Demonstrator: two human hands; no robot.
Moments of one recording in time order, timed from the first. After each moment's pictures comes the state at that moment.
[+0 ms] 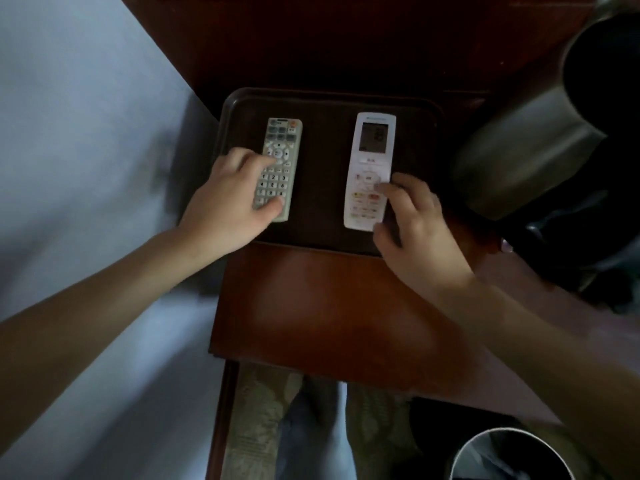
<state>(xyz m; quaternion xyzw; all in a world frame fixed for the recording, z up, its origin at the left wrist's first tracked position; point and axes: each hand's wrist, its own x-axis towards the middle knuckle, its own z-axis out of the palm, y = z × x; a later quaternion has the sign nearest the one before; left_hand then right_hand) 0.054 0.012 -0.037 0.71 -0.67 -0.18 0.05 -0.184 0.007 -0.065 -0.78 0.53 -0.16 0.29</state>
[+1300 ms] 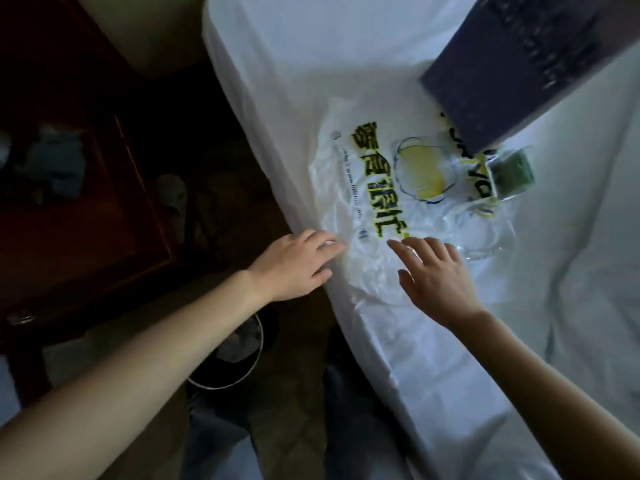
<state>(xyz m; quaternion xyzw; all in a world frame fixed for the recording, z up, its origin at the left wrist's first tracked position) -0.671 0.277 0.020 0.23 -0.94 -0.22 -0.12 -0.881 0.411 0.005 -0.71 0.70 -0.05 0.00</state>
